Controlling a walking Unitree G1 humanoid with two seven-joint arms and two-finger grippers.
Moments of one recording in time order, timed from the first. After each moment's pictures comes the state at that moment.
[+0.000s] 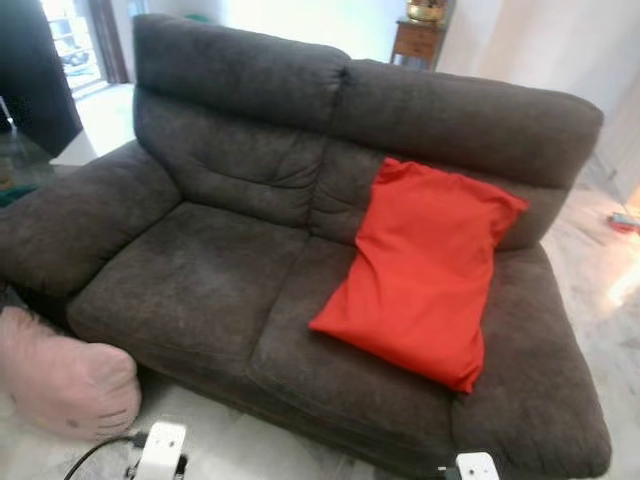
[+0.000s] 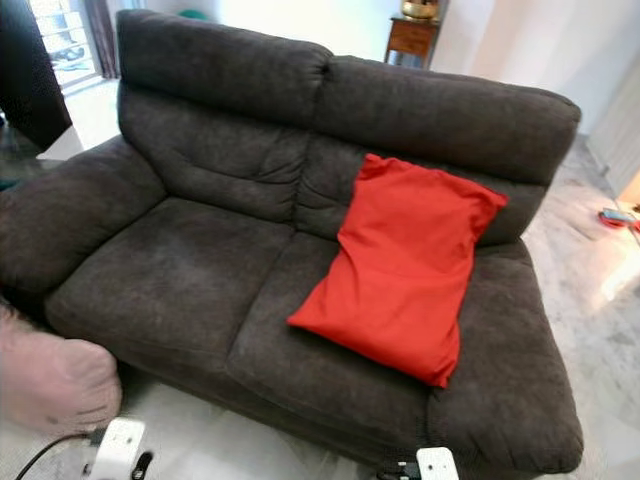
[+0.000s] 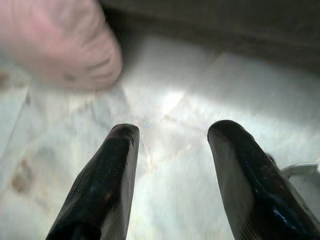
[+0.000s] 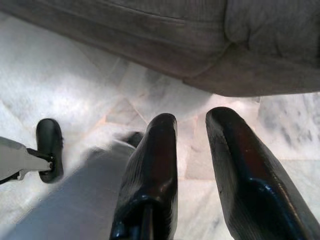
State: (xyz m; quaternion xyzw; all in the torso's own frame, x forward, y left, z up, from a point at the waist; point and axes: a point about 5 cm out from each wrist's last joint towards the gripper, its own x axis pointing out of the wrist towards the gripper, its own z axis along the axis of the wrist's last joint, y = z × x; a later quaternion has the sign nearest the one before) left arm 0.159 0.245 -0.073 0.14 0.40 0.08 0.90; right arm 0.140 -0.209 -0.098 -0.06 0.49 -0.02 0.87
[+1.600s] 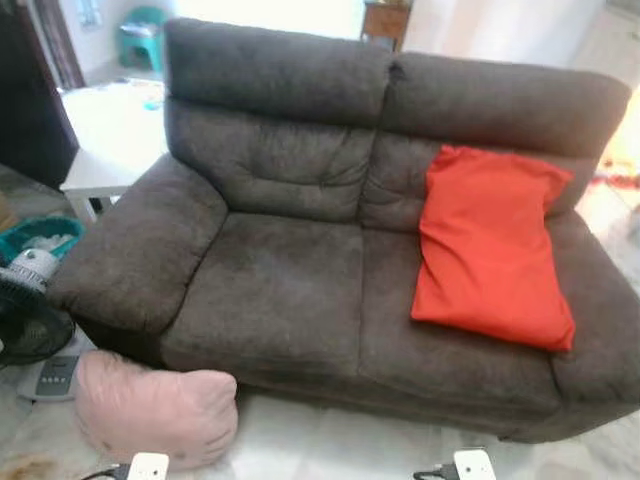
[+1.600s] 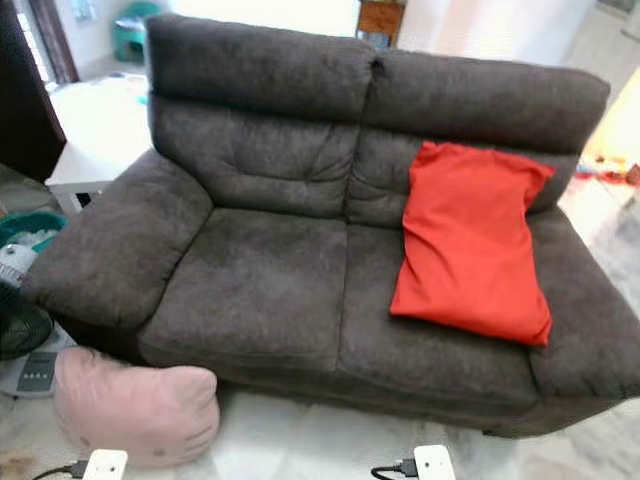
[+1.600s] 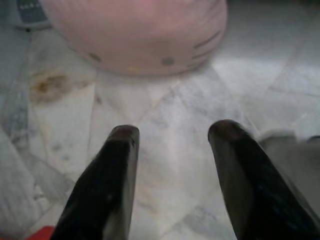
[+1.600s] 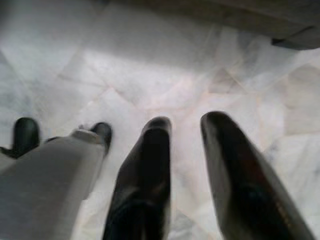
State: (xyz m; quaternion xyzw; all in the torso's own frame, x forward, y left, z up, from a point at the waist) left arm 0.144 0.232 -0.089 0.10 0.45 0.08 0.89; right arm 0.131 -0.220 -0.099 -0.06 0.51 -0.02 0.86
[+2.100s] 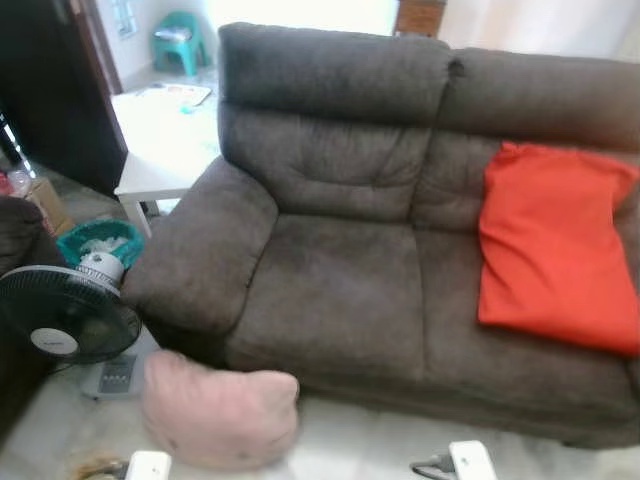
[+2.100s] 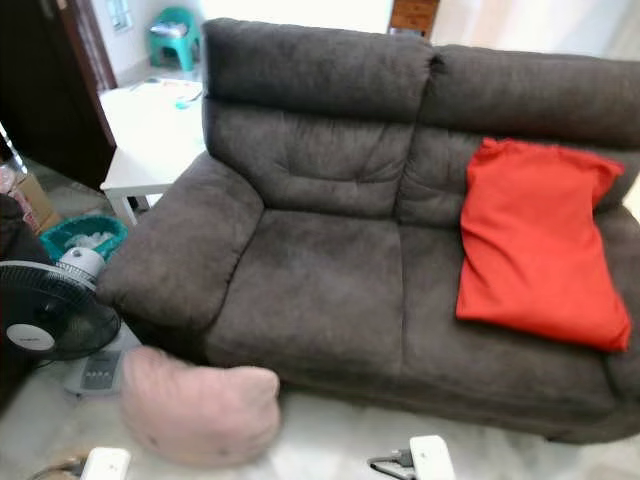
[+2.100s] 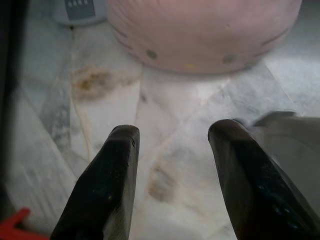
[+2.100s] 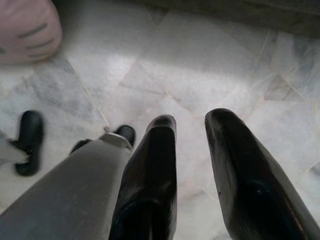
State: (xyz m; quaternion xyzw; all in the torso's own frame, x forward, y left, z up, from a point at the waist) left arm 0.148 0.229 -0.088 0.10 0.45 0.07 0.89; right arm 0.132 -0.218 -0.099 -0.06 0.51 -0.02 0.86
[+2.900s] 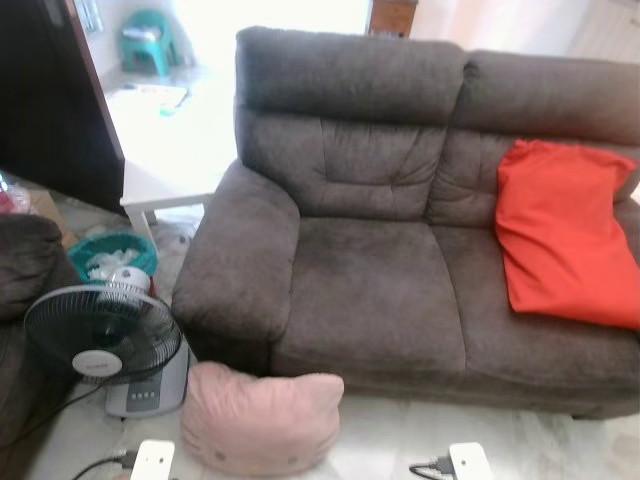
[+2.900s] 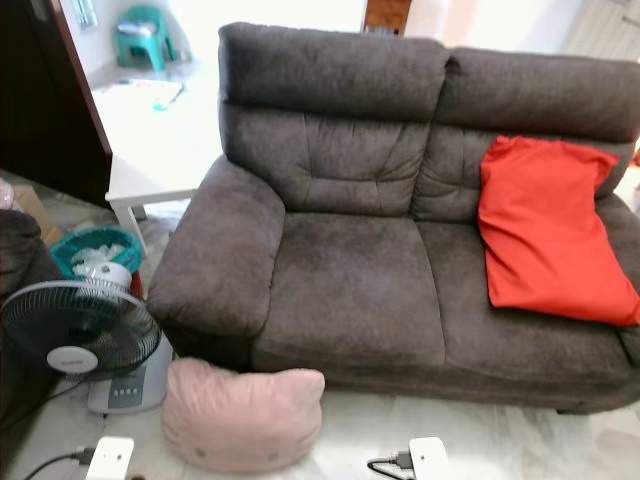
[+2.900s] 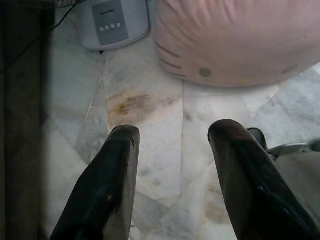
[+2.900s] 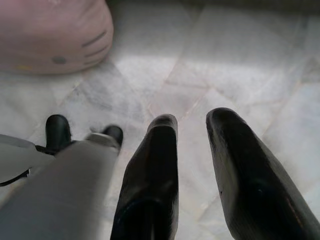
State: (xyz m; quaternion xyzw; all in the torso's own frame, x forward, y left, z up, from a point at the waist) left arm 0.161 0.230 -0.082 0.11 0.43 0.07 0.89; right arm 0.143 -0.213 -0.096 -0.05 0.49 -0.01 0.87
